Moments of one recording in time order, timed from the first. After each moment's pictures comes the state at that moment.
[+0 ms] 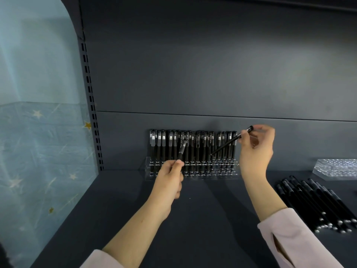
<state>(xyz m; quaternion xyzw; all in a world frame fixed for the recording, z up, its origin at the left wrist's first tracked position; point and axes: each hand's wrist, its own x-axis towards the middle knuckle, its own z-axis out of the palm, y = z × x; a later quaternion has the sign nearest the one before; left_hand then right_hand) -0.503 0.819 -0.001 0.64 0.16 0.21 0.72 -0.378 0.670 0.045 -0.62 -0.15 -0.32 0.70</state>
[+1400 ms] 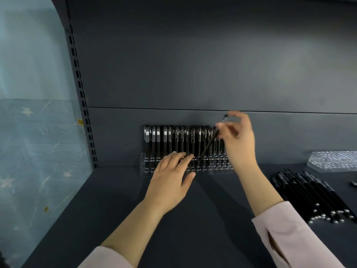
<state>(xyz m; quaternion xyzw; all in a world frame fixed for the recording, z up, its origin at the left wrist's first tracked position) -0.497 0.824 -0.018 0.96 0.04 0.24 0.12 -0.387 0.679 0.056 -0.66 -0.26 -0.20 0.68</state>
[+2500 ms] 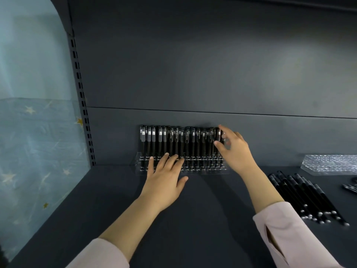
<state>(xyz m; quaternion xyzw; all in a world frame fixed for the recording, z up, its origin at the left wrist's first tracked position) -0.496 0.812 -0.017 0.98 0.09 0.17 0.04 -0.345 0.645 0.034 -0.85 -0.31 -0.18 0.39</state>
